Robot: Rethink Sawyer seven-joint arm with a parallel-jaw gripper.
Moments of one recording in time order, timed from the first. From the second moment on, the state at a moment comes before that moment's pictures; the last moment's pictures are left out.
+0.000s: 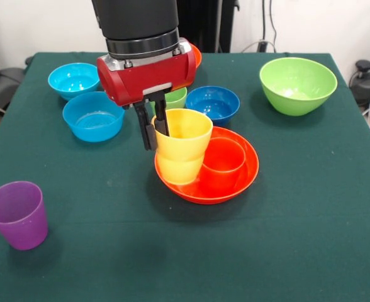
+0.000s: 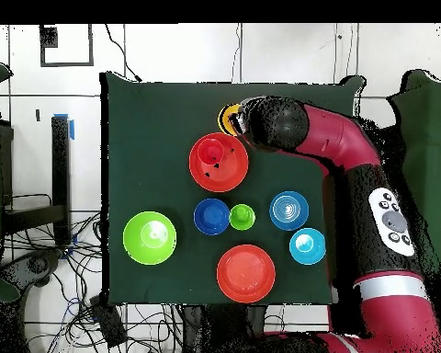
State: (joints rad) arm -0.54 -0.59 0.36 1.36 -0.14 0.64 1.01
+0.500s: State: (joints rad) arm -0.55 -0.59 0.36 1.36 -0.14 0.64 1.01
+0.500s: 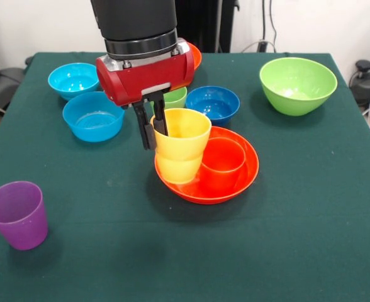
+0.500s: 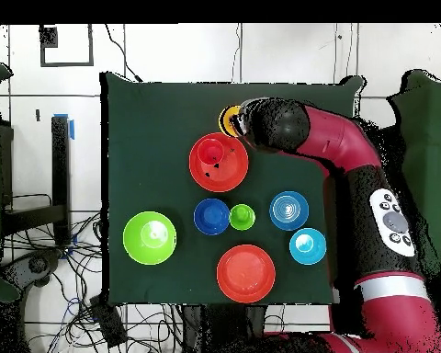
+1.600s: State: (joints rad) arm -0.55 -0.56 0.36 1.39 -0.14 0.64 1.01
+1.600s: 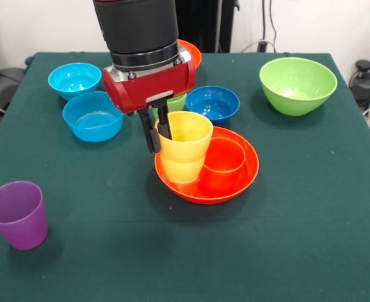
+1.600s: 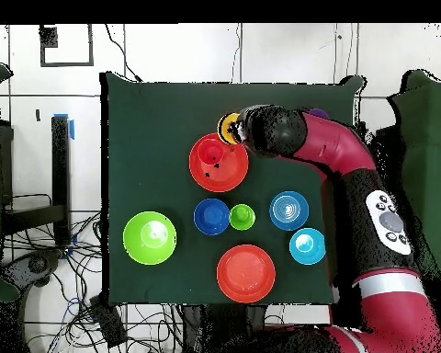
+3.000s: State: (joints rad) arm -0.56 -0.56 0.36 1.44 -0.14 0.60 1.01
